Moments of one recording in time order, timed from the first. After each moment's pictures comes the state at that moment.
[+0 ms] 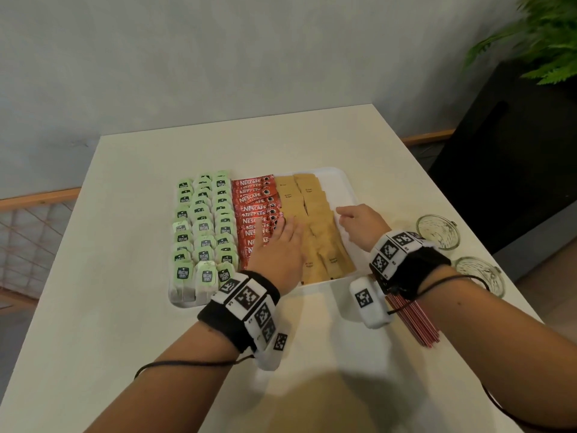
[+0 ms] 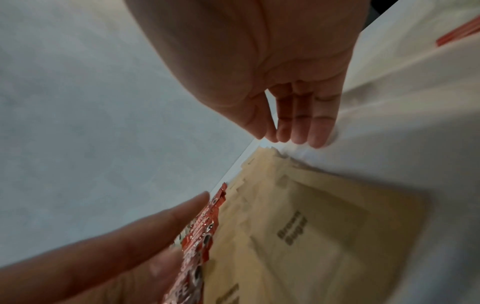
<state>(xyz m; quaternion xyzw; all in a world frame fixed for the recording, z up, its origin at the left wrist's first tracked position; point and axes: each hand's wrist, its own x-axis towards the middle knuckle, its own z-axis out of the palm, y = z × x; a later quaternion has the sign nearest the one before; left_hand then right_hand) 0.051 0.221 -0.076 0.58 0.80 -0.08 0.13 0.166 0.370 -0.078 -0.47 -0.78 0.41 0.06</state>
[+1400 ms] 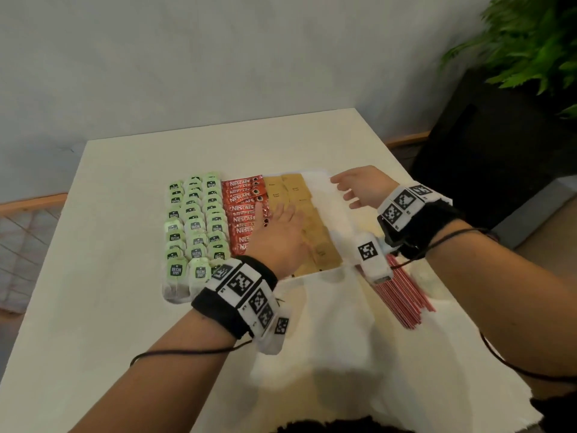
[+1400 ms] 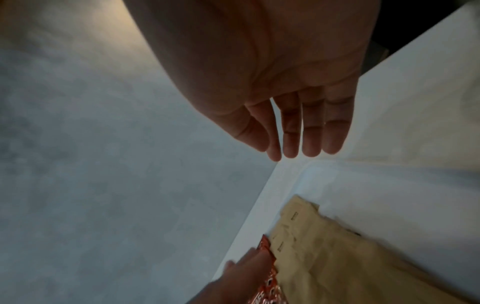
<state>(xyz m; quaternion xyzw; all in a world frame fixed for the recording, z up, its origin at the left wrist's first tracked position) 0.062 0.225 -0.037 0.60 0.79 0.00 0.15 0.162 0.395 -0.013 -0.51 -0.68 0.52 0.11</state>
